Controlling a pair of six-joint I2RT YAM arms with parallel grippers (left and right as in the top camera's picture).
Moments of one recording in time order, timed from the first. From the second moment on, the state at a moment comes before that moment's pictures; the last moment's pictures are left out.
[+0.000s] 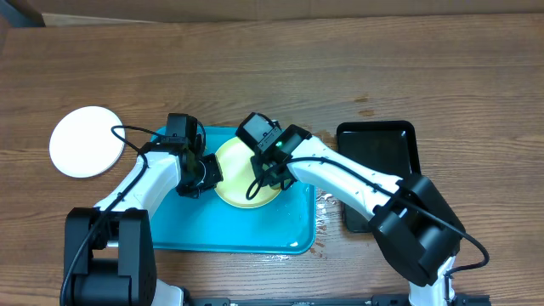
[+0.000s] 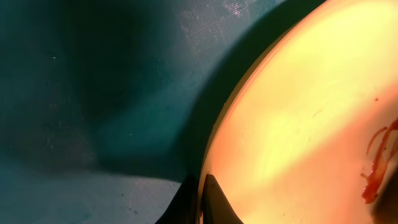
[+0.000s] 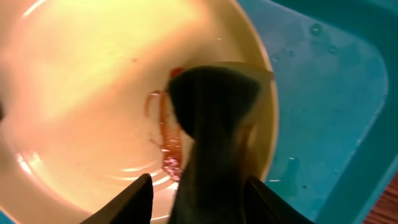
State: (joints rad) left arm -0.06 1.67 0.90 -0.64 0.19 -0.39; right arm 0.82 2.01 1.49 -0.81 0.06 0.50
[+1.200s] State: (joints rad) left arm -0.06 1.67 0.90 -0.64 0.18 -0.39; right arm 0.86 2.07 1.44 -0.71 0.04 0.78
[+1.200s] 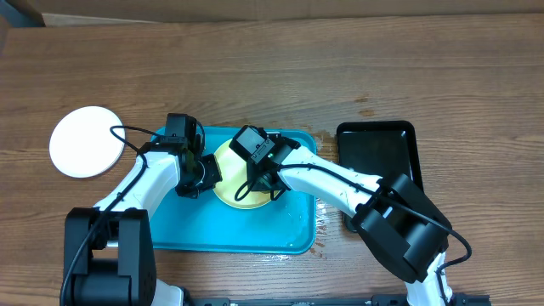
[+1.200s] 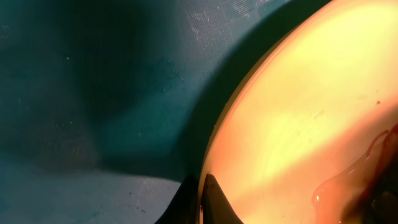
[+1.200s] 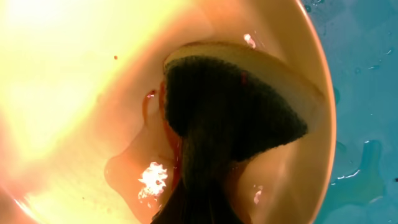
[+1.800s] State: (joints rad) left arm -0.06 1.67 0.90 -0.64 0.18 -0.39; right arm 0.84 2.07 1.44 -0.64 -0.07 0.75
